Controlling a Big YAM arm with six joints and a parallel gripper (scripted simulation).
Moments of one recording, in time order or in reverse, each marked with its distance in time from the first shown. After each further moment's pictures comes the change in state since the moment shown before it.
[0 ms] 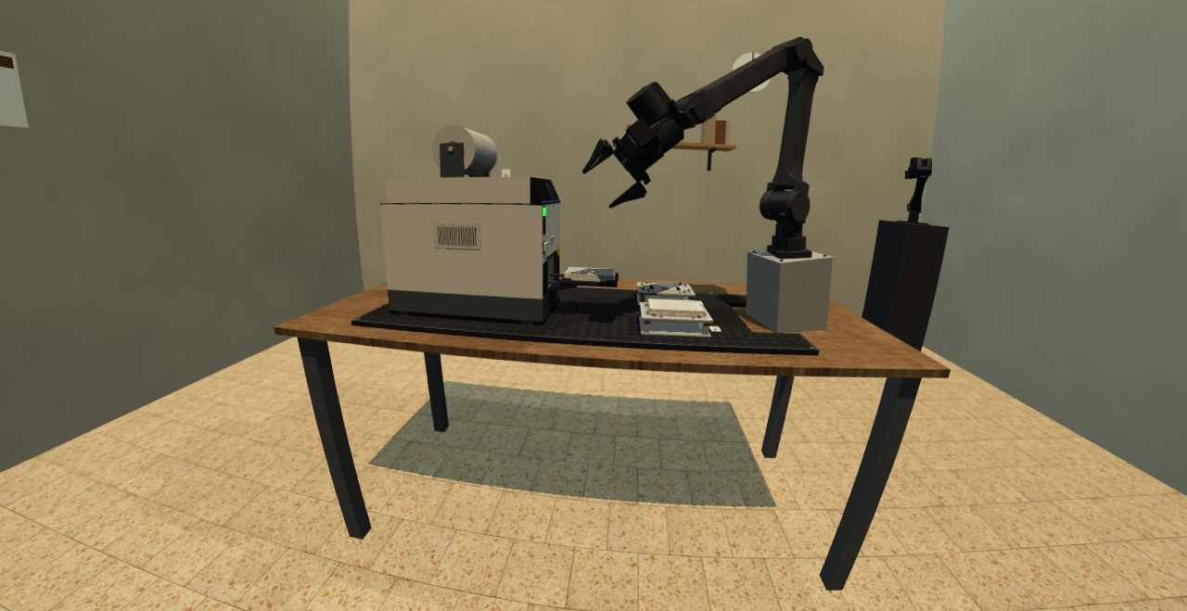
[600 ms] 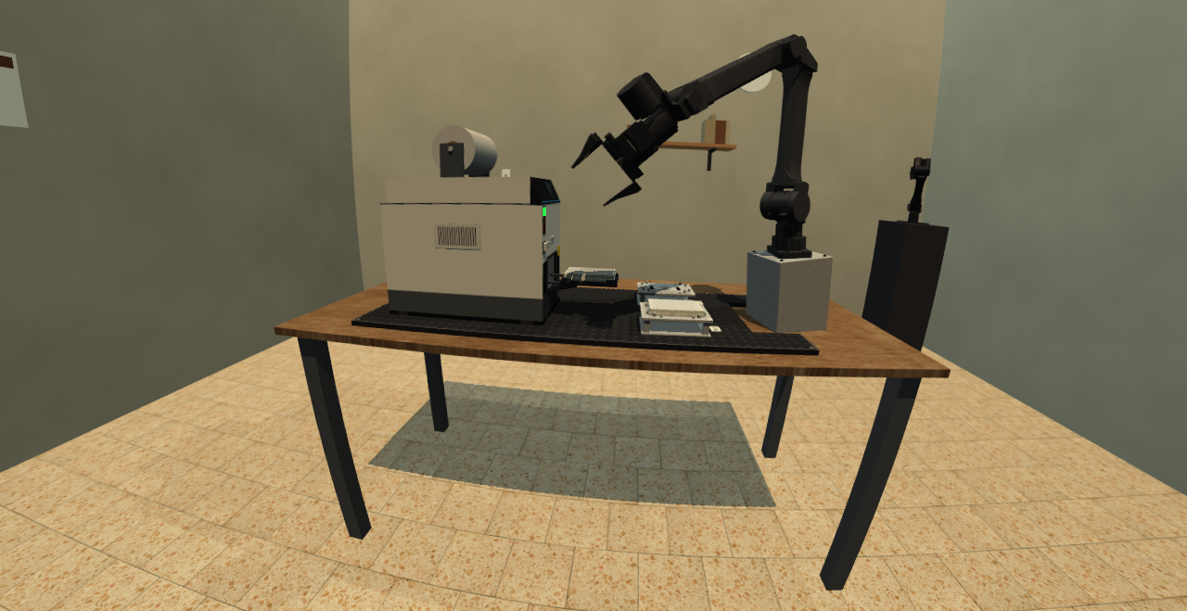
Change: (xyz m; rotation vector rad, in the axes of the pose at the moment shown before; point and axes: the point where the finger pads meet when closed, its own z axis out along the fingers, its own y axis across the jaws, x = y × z) arm -0.030 -0.007 0.007 -0.020 0.021 -0.239
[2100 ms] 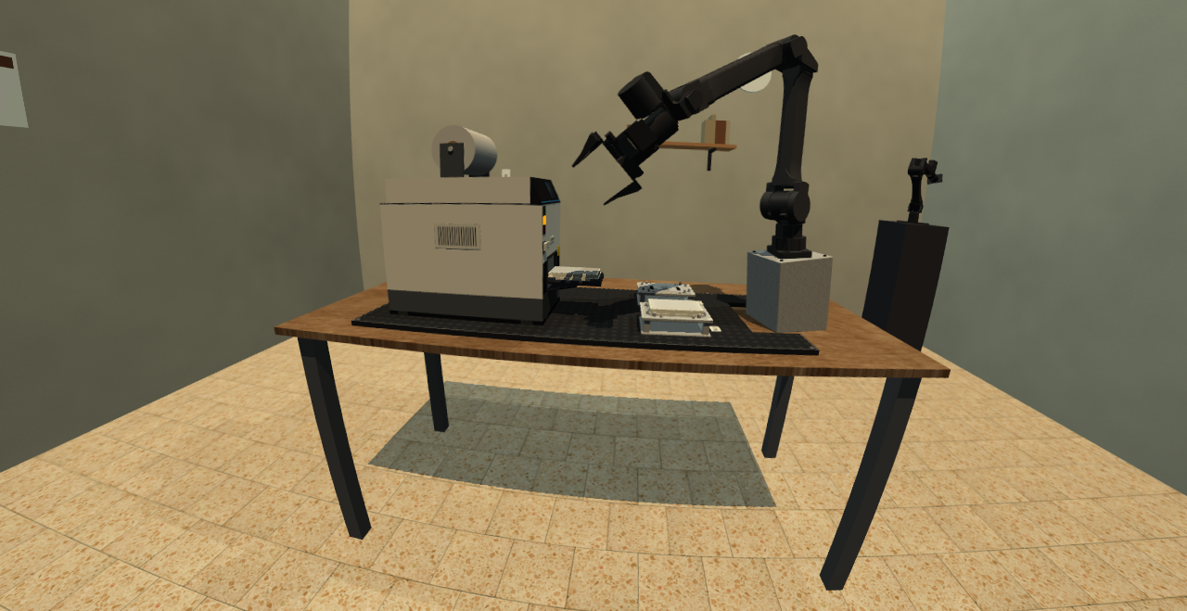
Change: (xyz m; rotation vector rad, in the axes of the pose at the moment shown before) arm 0.001 -0.001 -0.002 0.004 -0.002 0.003
